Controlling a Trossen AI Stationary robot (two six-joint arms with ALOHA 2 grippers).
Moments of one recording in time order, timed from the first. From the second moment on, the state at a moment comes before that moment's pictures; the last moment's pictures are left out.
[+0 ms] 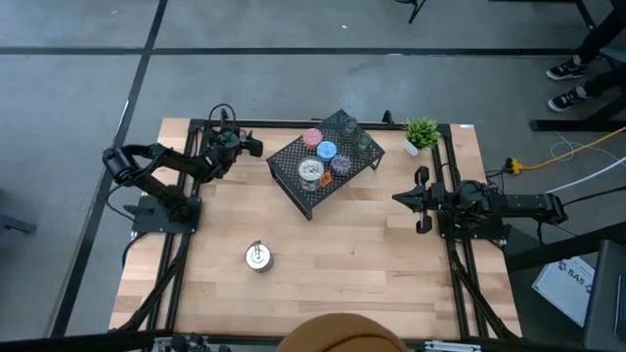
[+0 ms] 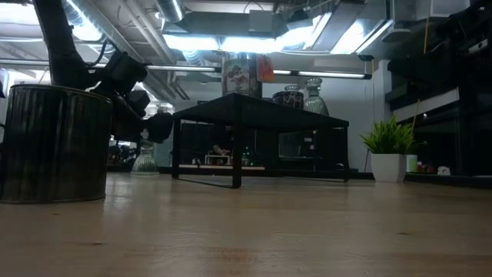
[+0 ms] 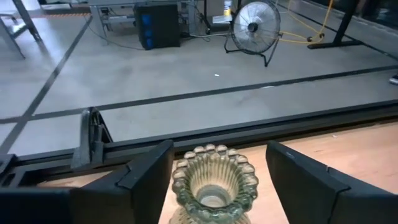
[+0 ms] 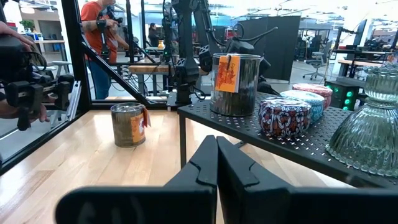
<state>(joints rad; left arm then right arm) 0.73 1.48 0.28 0.79 -0.60 -0.28 0.05 0.00 0.01 0.03 0.09 -0.01</state>
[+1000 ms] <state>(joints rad) 0.73 1.48 0.28 0.79 -0.59 -0.27 0.05 0.00 0.01 0.03 0.09 -0.01</state>
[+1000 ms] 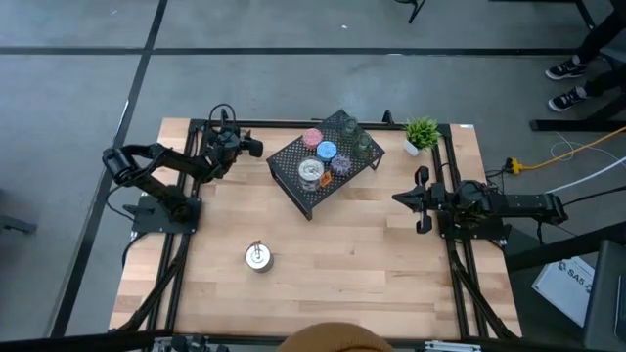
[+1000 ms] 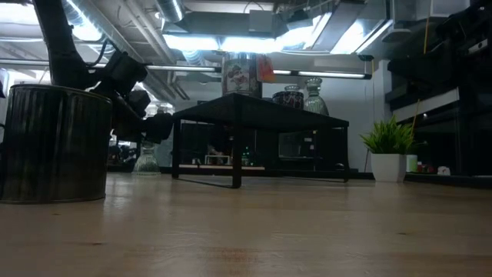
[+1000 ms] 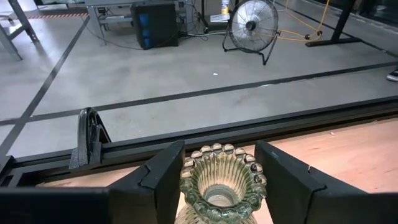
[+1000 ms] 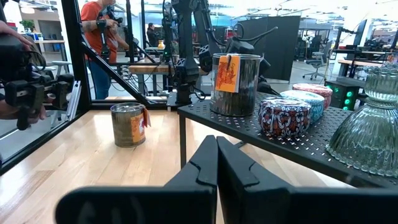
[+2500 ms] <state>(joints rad) 0.71 1.42 1.02 0.28 -0.19 -0.06 0.05 0.00 0.01 0.03 0.09 -0.01</state>
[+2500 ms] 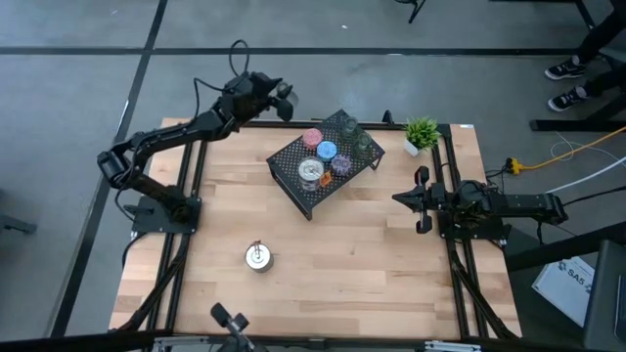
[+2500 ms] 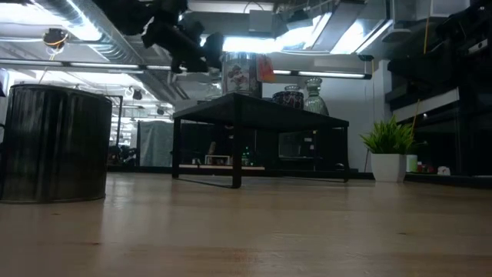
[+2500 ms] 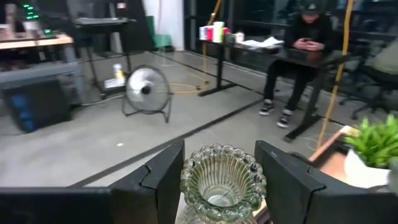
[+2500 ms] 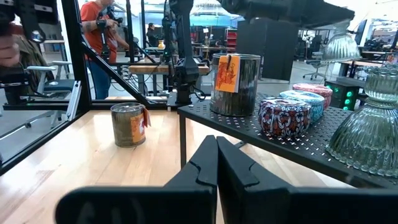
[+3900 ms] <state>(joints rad) 0.56 1.84 1.40 0.21 0.04 0.01 0.05 0.00 0.01 0.03 0.09 -0.01</state>
